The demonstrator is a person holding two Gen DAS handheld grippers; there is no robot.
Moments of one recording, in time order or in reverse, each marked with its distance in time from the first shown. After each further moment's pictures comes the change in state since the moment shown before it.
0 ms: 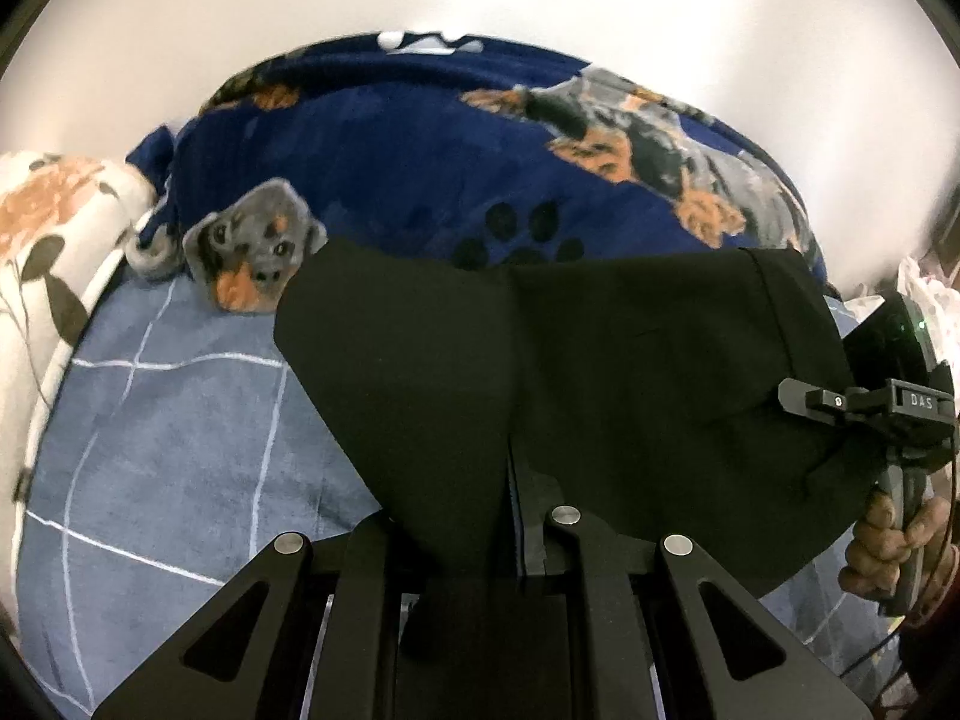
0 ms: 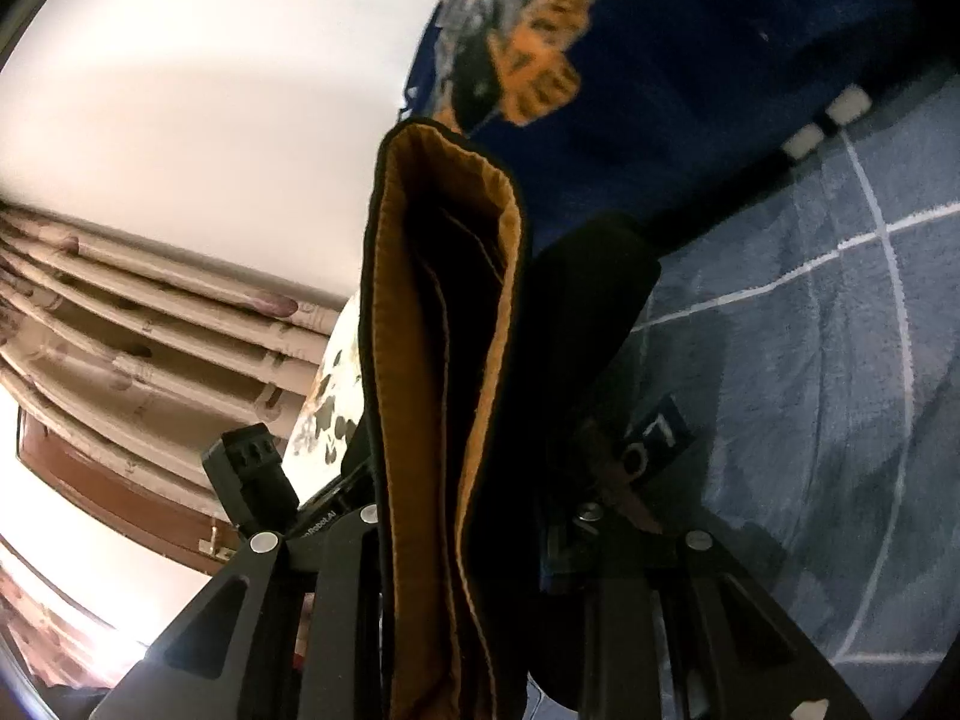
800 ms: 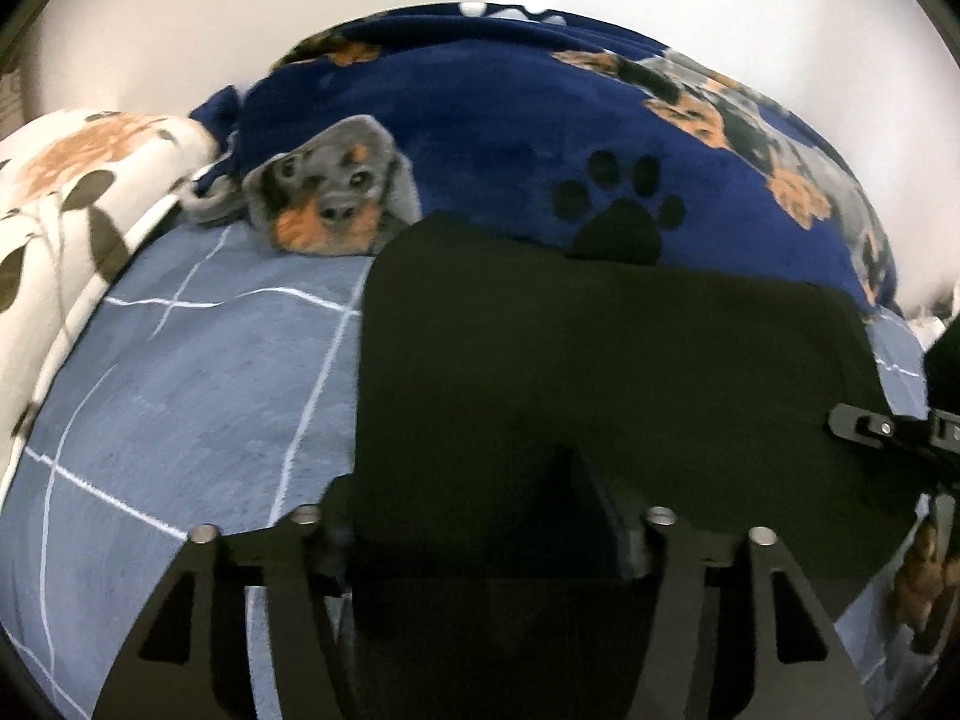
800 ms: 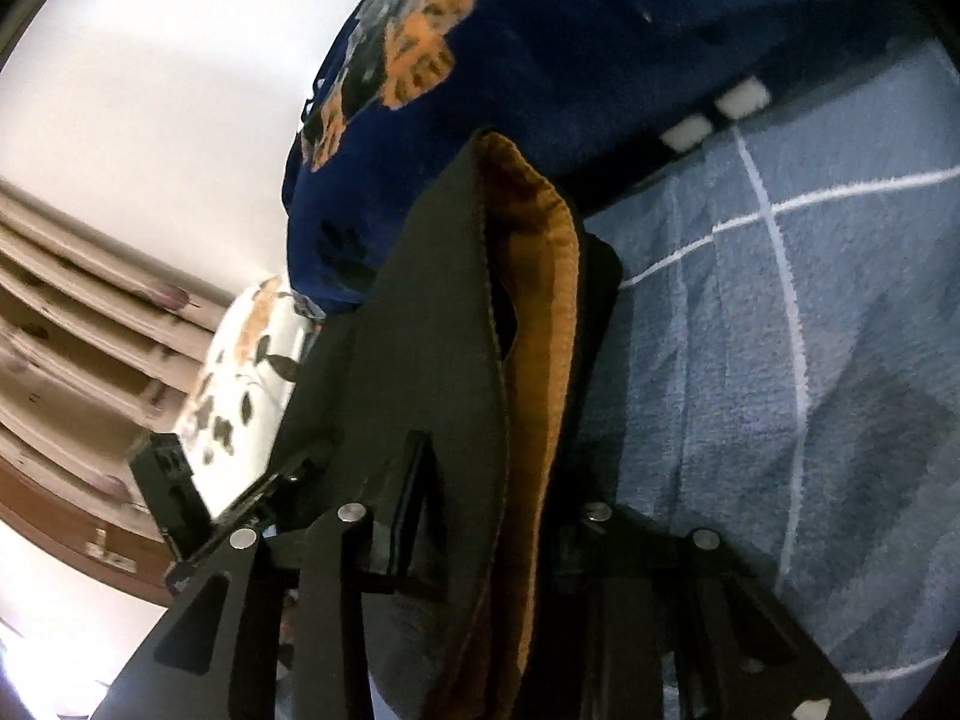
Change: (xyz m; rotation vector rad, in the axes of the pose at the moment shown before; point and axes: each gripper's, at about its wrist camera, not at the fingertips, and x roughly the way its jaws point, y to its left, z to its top) left arm 0.026 0.019 -0.032 -0.062 -0.045 0.156; right arm 0.013 -0.012 -0.009 -0.094 -0.053 -0.318
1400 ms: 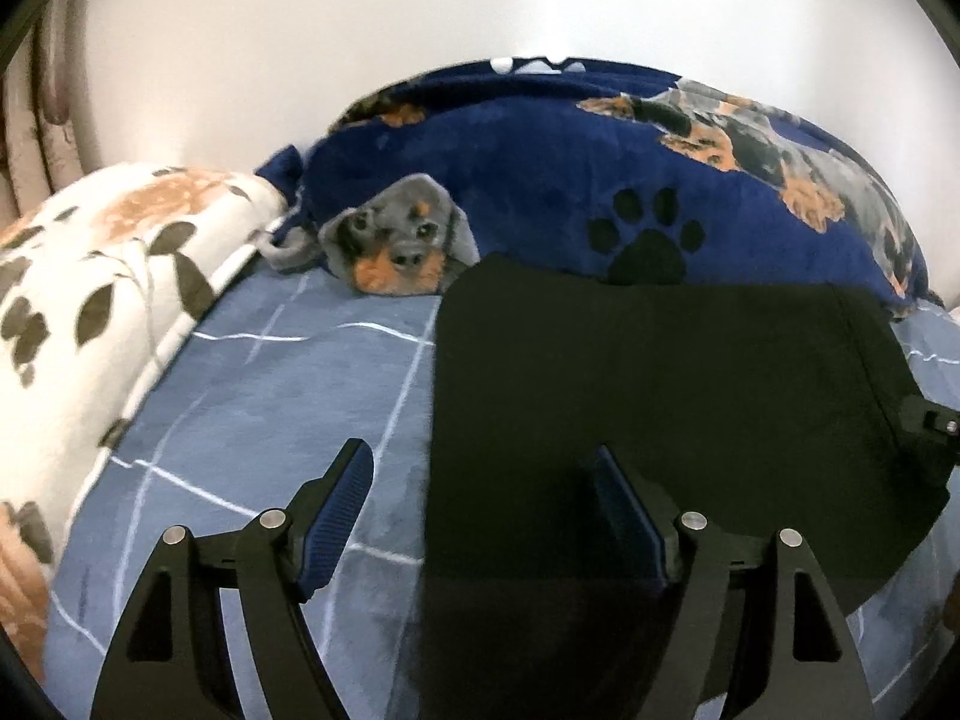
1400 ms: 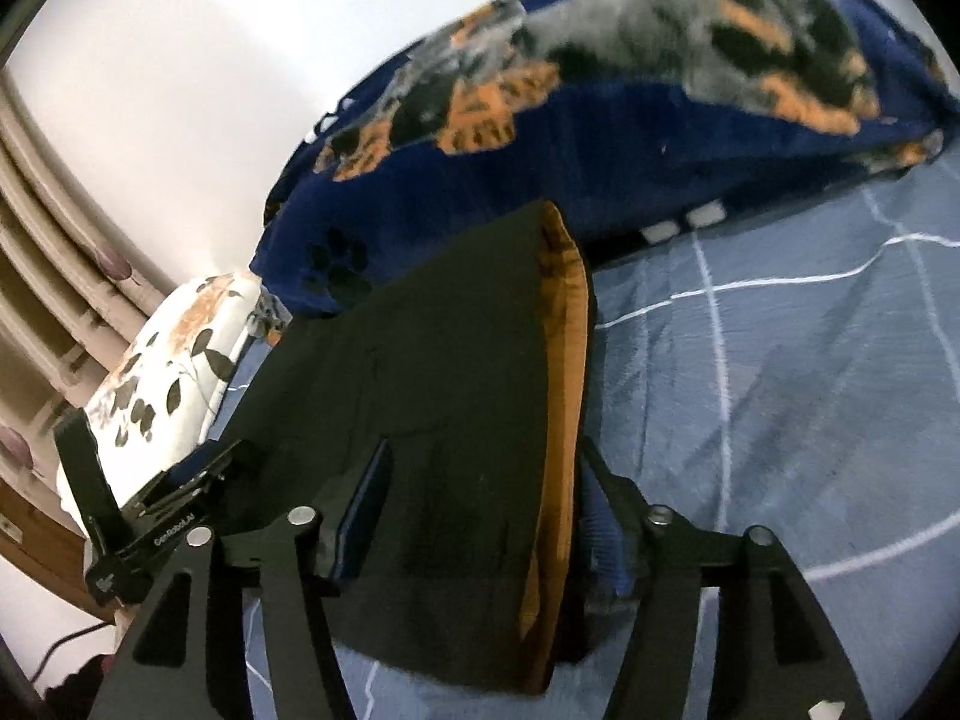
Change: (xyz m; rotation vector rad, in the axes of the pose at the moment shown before) left arm -0.039 -0.007 -0.013 0.055 -0.112 0.174; right arm -0.027 0.054 -0.029 -0.172 -0.165 -0.243
